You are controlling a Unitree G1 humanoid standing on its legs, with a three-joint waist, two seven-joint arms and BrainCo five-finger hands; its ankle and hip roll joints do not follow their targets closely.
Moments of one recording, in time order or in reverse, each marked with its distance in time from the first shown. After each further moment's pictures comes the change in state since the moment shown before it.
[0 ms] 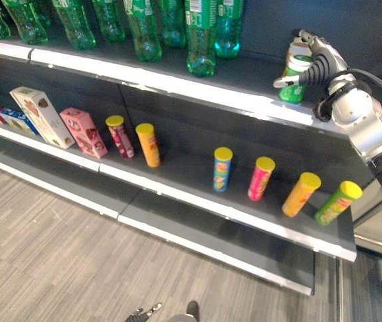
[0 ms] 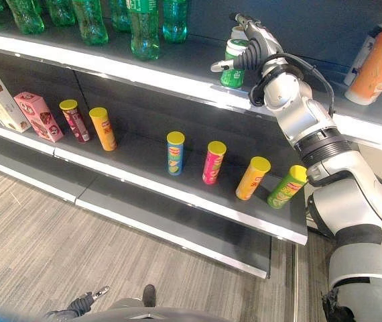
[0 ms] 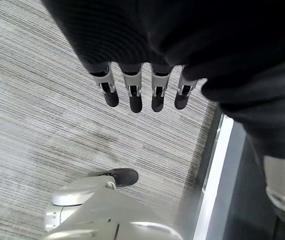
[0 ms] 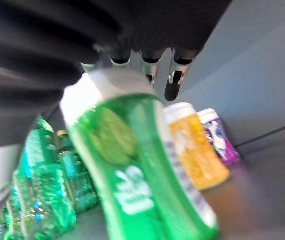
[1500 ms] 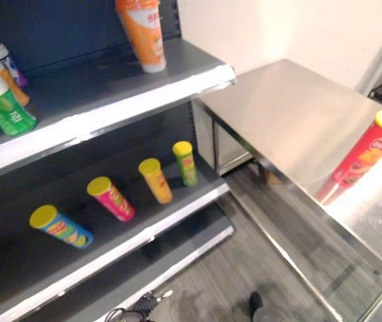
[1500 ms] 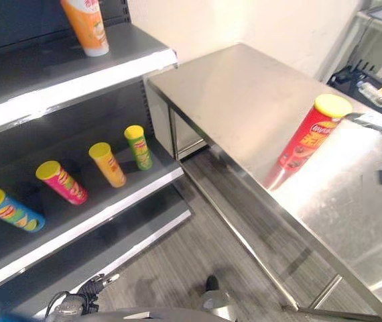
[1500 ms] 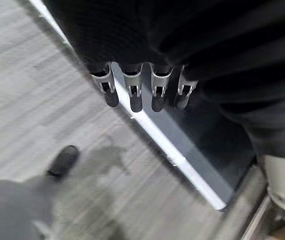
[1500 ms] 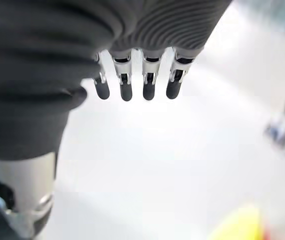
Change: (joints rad) left arm -0.008 -0.017 0.043 -0.110 0.150 -0.014 -0.063; right arm 1.292 -0.184 -1.217 -0.767 0.237 -0.107 -0.002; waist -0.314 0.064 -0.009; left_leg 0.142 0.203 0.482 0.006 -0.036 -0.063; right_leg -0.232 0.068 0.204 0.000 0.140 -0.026
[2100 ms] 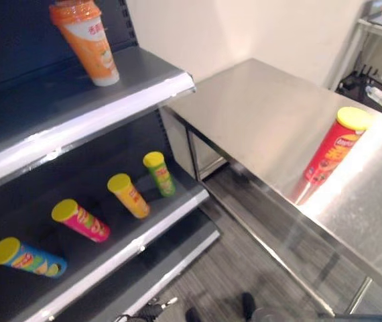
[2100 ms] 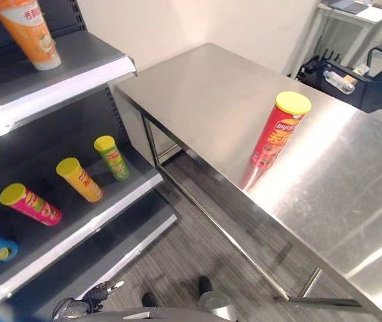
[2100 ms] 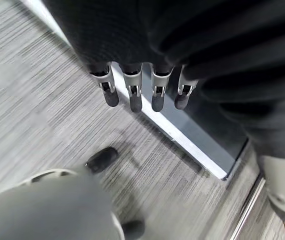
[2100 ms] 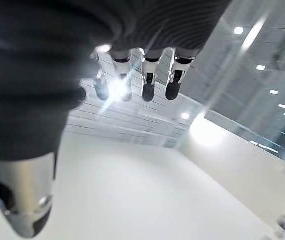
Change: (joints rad) left arm -0.010 -0.026 -0.044 0.060 -0.009 -0.010 -0.008; right arm 0.002 -0.053 -0.097 0.079 0.013 -0.073 -0.139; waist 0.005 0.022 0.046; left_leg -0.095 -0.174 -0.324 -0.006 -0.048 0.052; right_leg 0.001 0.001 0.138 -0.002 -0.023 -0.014
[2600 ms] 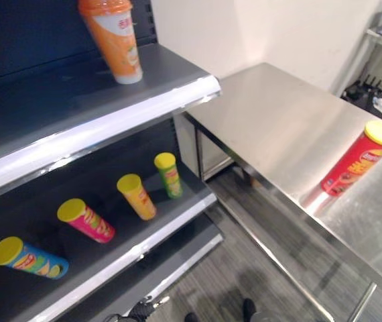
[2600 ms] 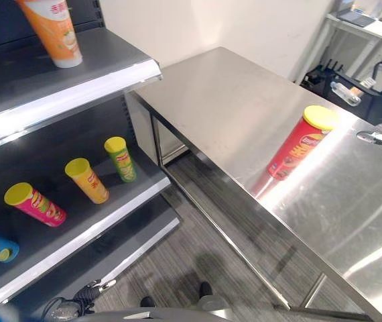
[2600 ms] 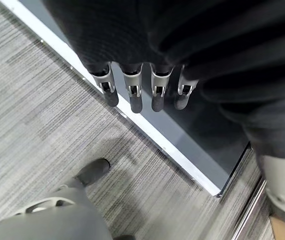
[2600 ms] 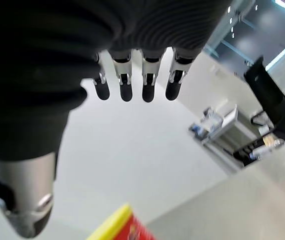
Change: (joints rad) left arm 0.027 0.046 0.022 -0.022 0.000 -0.011 -0.011; right arm -0.033 -0.028 0.259 0.204 0.080 0.095 0.237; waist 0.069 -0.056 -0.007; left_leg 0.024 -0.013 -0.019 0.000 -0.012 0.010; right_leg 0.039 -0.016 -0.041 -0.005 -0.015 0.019
